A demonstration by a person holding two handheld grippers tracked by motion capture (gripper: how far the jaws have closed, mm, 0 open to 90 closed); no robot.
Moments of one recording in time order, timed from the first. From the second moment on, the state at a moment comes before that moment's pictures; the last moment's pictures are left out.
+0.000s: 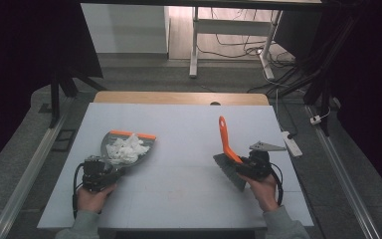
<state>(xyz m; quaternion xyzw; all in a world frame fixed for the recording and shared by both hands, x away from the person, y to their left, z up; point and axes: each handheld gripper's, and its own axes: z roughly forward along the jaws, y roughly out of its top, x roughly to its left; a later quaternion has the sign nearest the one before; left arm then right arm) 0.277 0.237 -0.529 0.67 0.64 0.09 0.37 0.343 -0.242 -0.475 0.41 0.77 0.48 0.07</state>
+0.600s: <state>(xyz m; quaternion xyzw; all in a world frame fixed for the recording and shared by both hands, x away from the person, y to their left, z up) 0.282 0.234 -0.536 0.66 0.66 0.09 0.35 0.354 -0.241 -0.496 0.44 0.78 0.45 0.05</state>
